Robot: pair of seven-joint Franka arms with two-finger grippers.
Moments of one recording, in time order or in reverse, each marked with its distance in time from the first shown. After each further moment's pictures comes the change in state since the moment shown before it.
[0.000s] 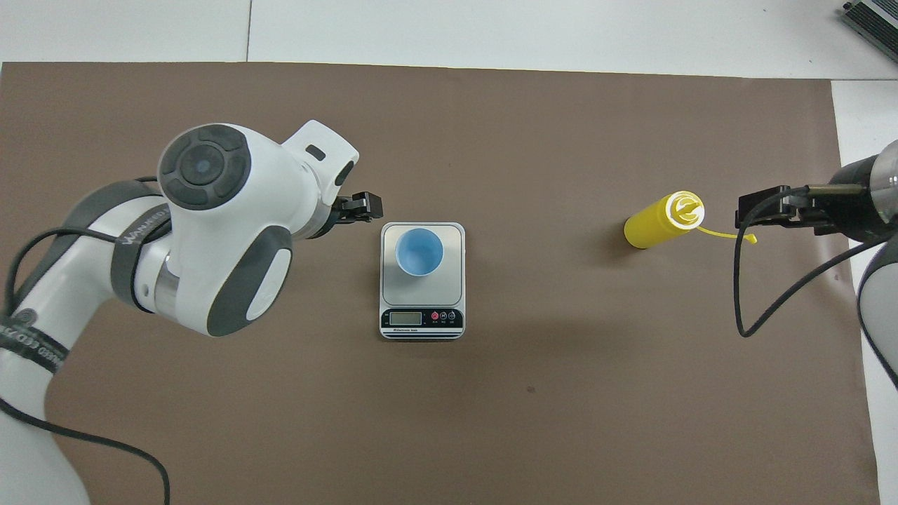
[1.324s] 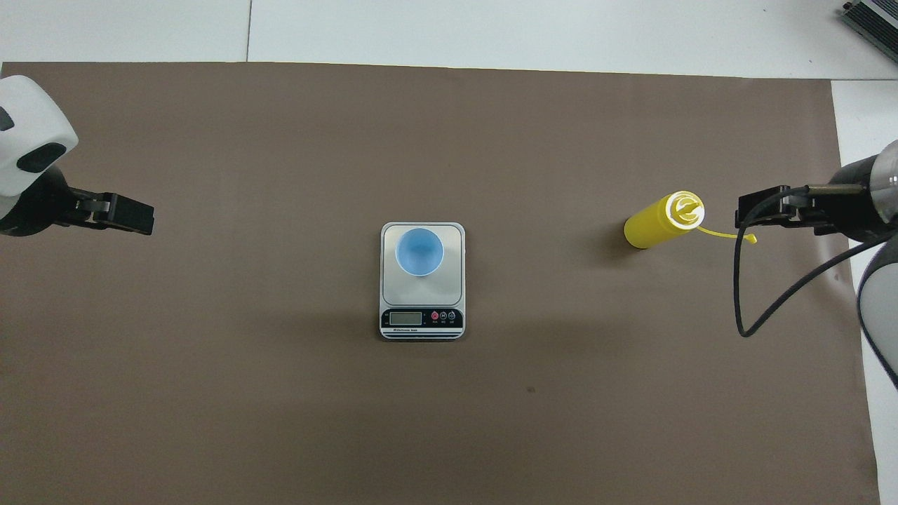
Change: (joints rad) left arm 0.307 -0.192 0.009 0.141 0.033 -0.443 0.535; right arm 0.000 0.000 0.000 0.000 0.000 0.000 0.000
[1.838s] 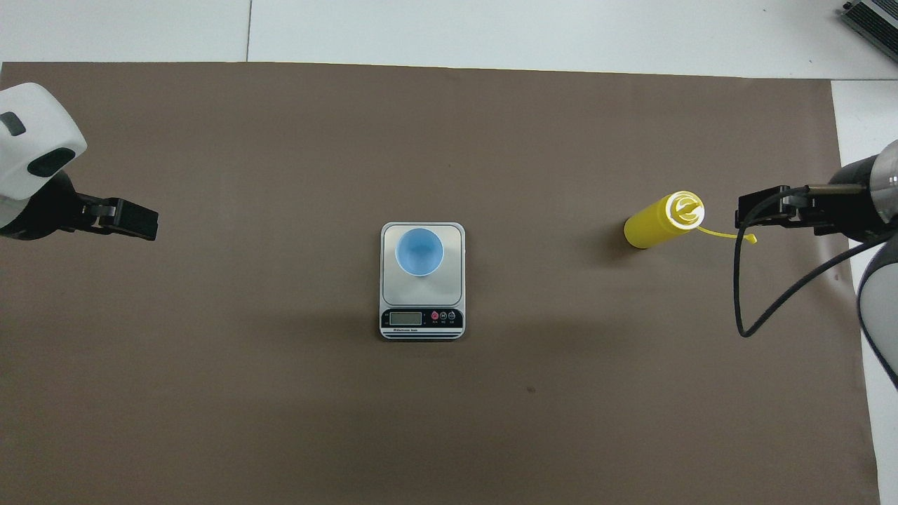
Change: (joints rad) left arm 0.004 0.002 0.000 -0.014 -0.006 -0.004 -0.002; right arm 0.000 0.000 0.000 0.000 0.000 0.000 0.000
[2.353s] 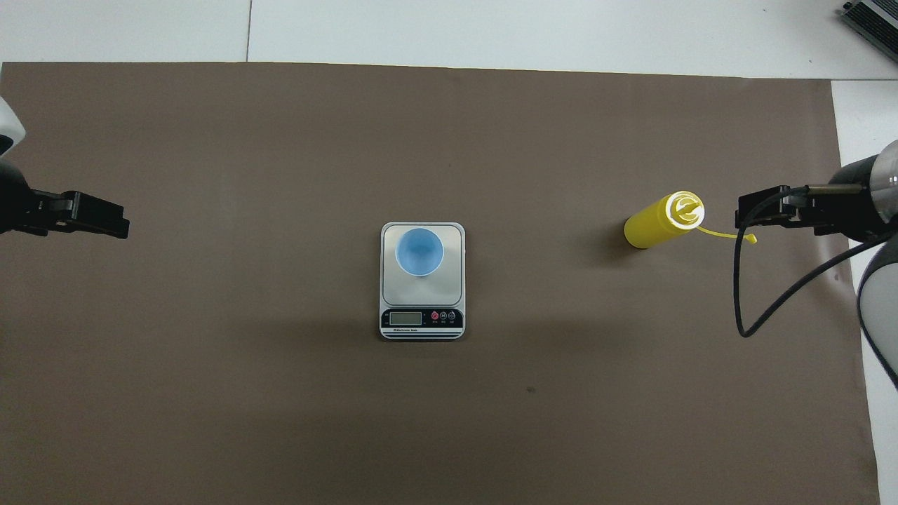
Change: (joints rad) left arm 0.065 -0.002 -0.007 0.035 -0.053 -0.049 0.004; right arm 0.000 0.000 0.000 0.000 0.000 0.000 0.000
